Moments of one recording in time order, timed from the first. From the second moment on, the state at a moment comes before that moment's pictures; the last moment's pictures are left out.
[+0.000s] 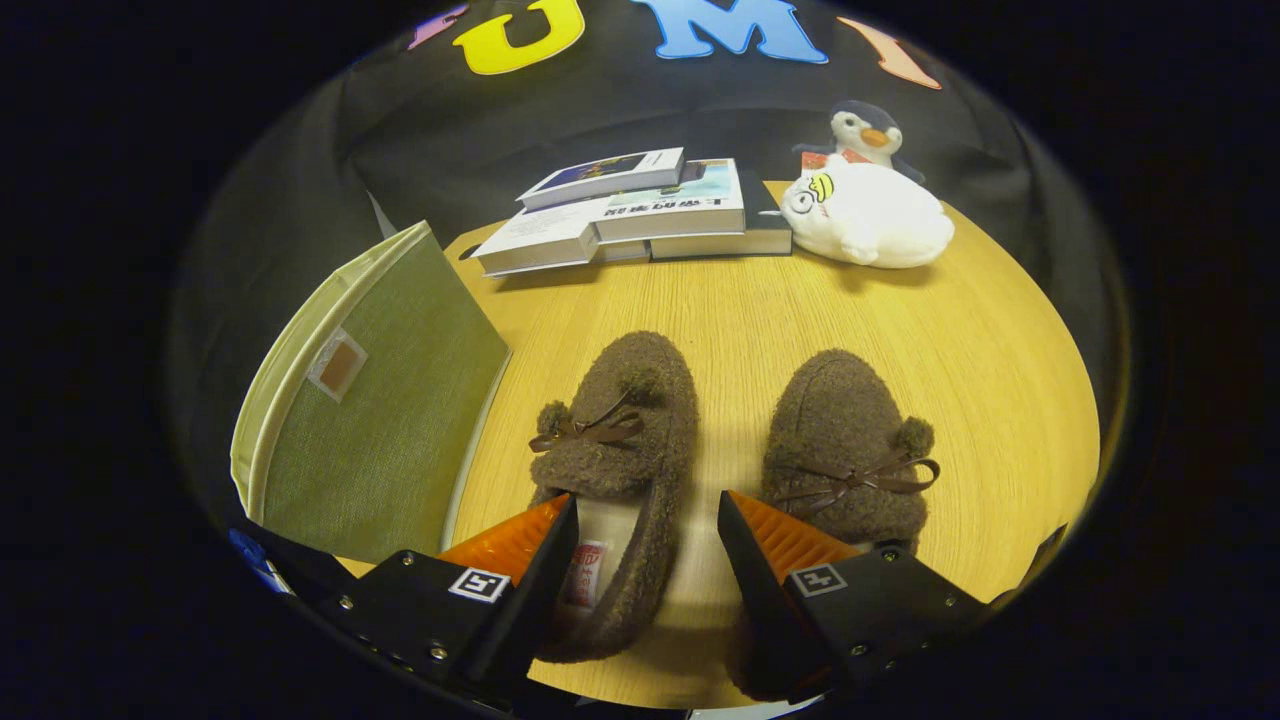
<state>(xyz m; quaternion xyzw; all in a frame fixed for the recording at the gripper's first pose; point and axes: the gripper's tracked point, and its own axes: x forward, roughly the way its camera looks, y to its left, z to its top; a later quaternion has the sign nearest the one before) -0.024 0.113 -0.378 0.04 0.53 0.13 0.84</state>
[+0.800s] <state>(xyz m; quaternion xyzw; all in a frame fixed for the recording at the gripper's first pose) -0.030 0.118 -0.372 0.17 0.57 0.07 0.80</state>
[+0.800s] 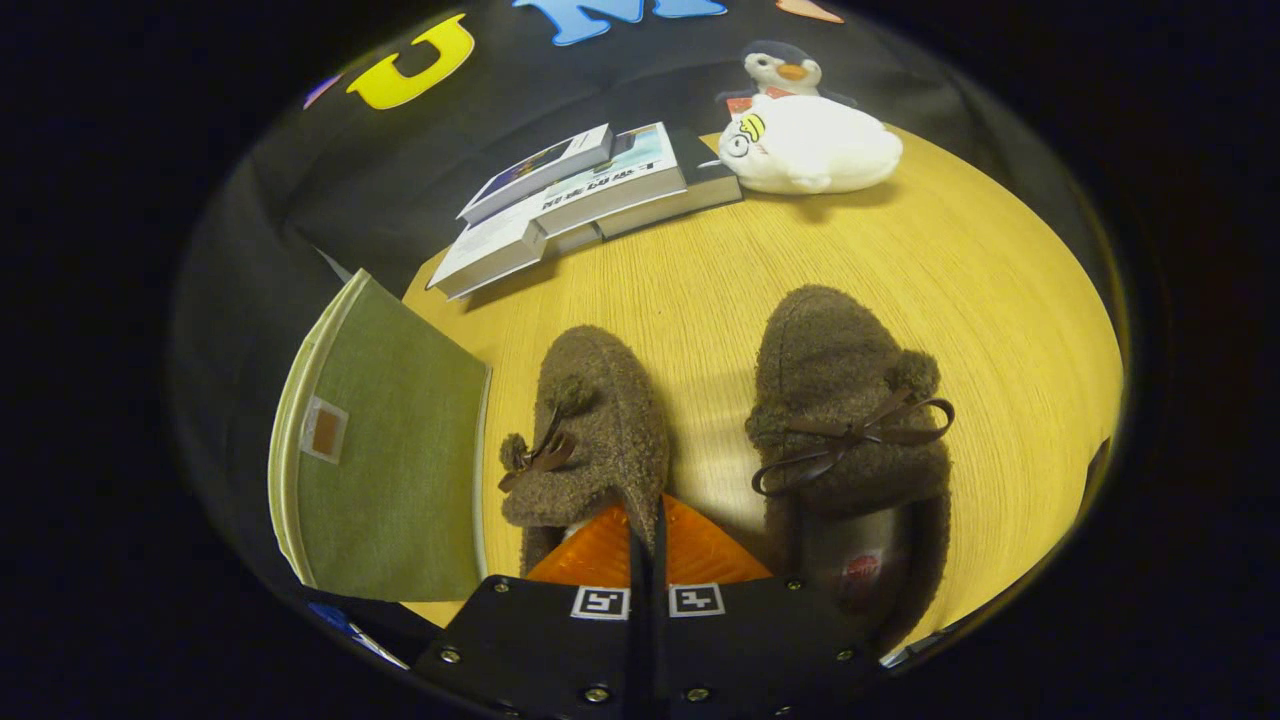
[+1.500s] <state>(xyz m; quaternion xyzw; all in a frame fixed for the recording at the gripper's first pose) 0.021 0.195 -0.224 0.25 0.50 0.12 0.82</state>
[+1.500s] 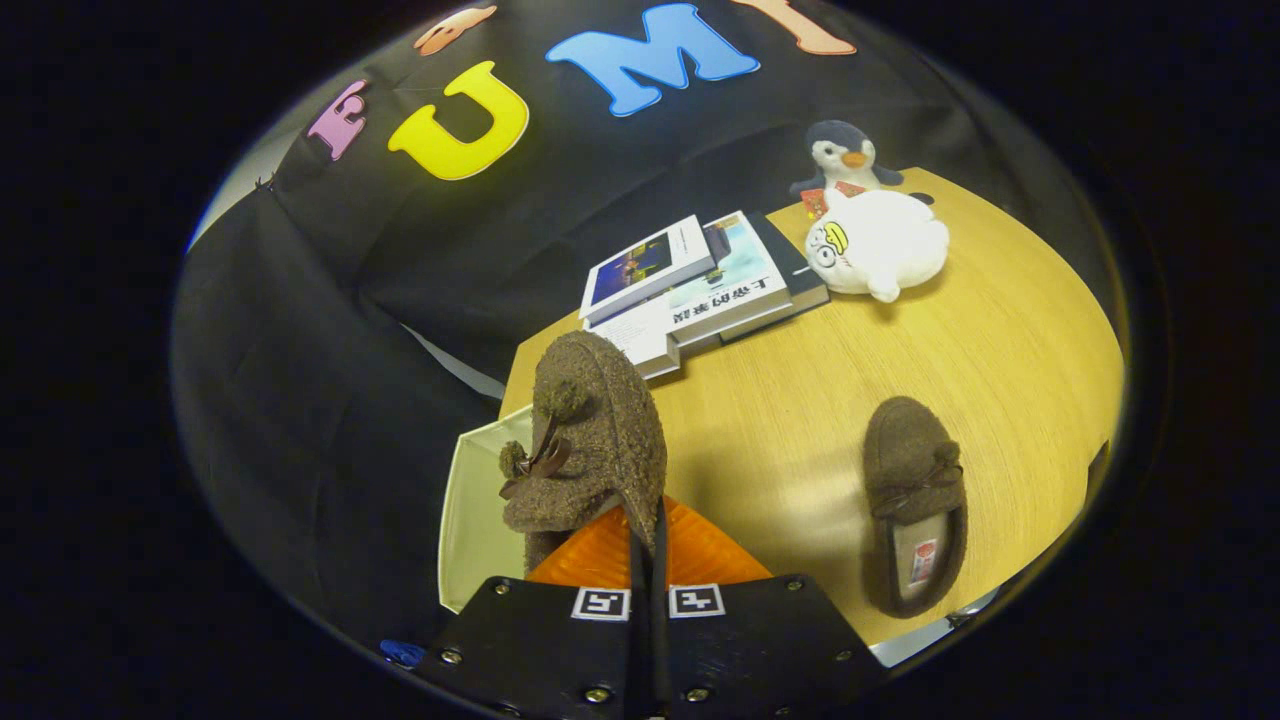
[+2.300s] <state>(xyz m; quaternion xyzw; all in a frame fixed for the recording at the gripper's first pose) 0.004 0.346 -0.228 0.25 0.52 0.17 0.80</state>
